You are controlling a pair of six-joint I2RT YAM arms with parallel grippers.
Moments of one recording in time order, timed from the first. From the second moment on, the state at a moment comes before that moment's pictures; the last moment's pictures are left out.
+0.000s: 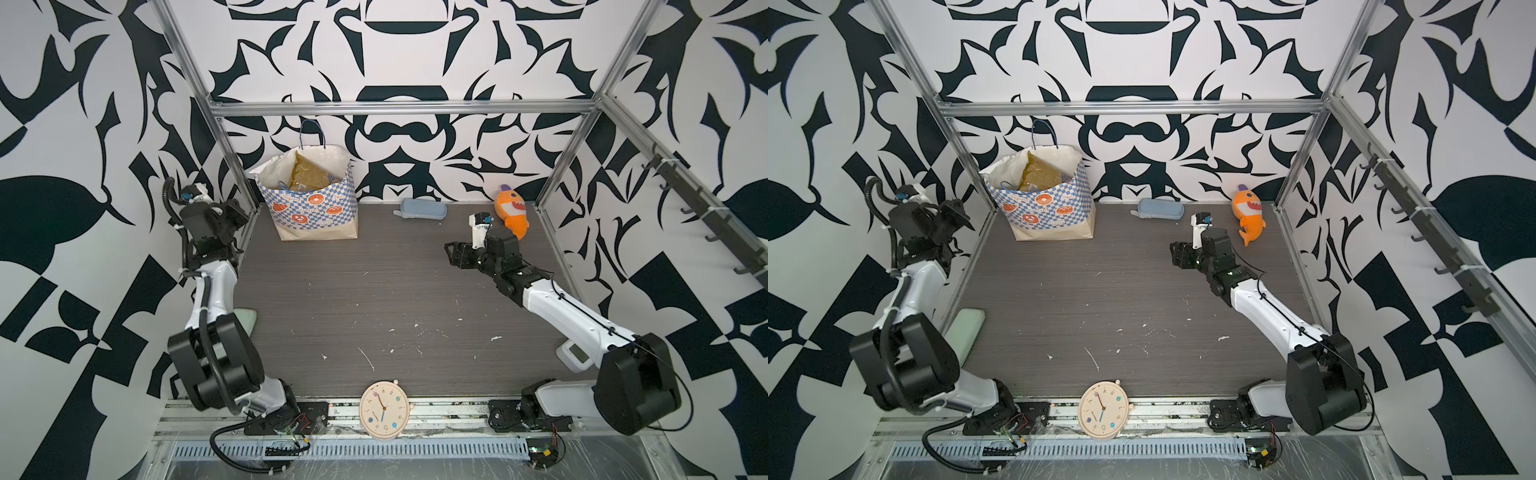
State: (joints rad) left arm 0.41 1.57 1.25 0.16 0.36 -0.52; right arm 0.35 1.33 0.91 -0.07 -0.11 0.35
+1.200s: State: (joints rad) left arm 0.34 2.78 2.52 -0.23 0.60 -0.76; right arm 0.45 1.10 0.75 0.11 -0.18 0.36
